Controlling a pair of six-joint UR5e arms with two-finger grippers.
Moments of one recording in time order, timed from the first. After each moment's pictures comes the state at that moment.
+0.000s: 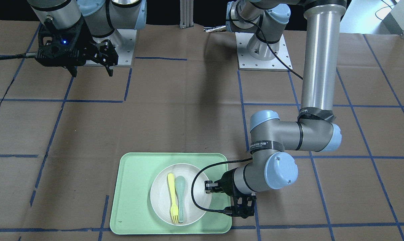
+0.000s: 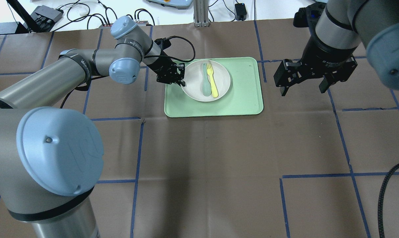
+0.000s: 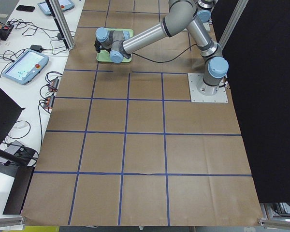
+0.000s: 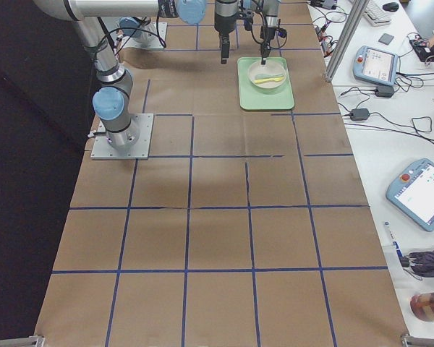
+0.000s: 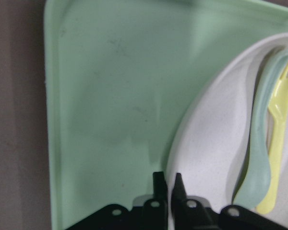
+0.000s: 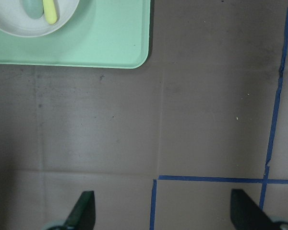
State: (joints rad) left arm -1.62 -2.29 -1.44 -1.03 1.09 -0.10; right arm 1.58 -1.65 1.65 -1.55 -1.56 -0.04
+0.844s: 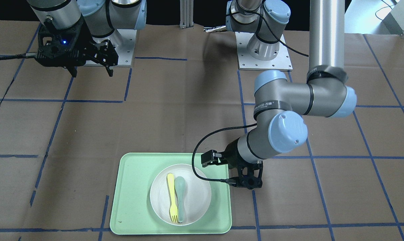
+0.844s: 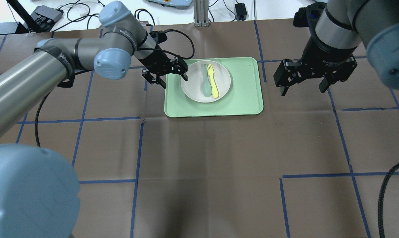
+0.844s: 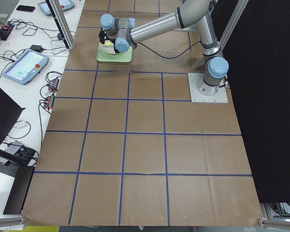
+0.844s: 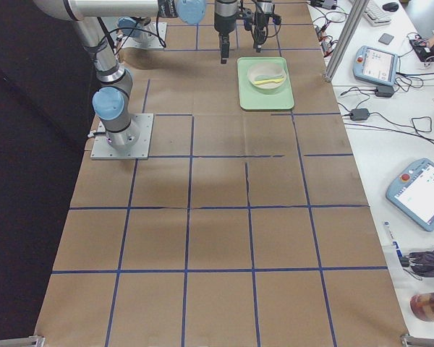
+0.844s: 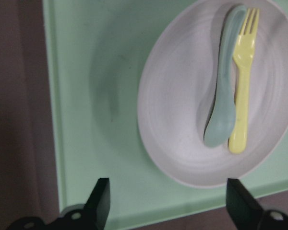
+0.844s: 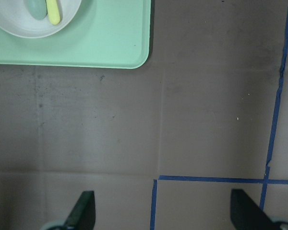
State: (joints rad) left arm -1.64 -2.01 -1.53 -1.24 1.24 -0.10; right arm 1.58 -1.65 1.65 -1.55 -1.56 -0.04
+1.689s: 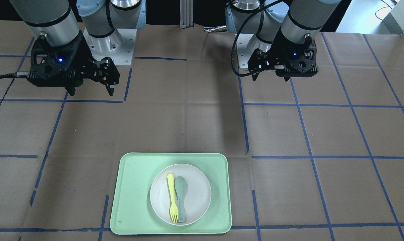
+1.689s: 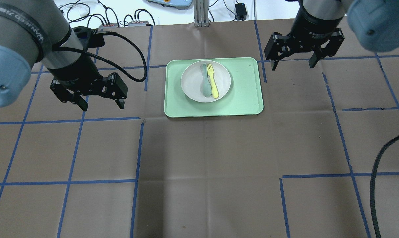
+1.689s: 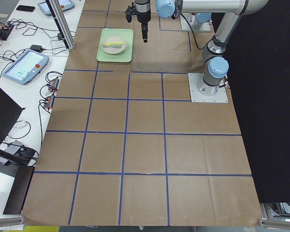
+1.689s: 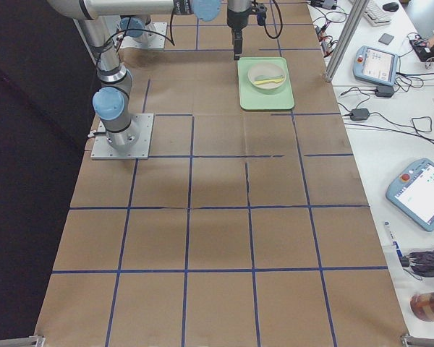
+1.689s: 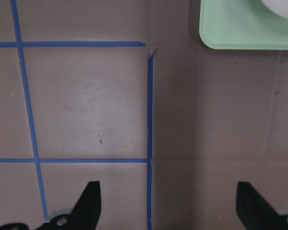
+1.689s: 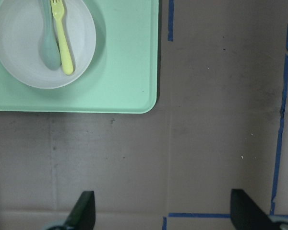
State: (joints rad) left arm -1.56 -1.47 -1.70 -1.63 1.56 0.00; right arm 1.63 -1.47 1.46 -1.58 -1.56 0.03
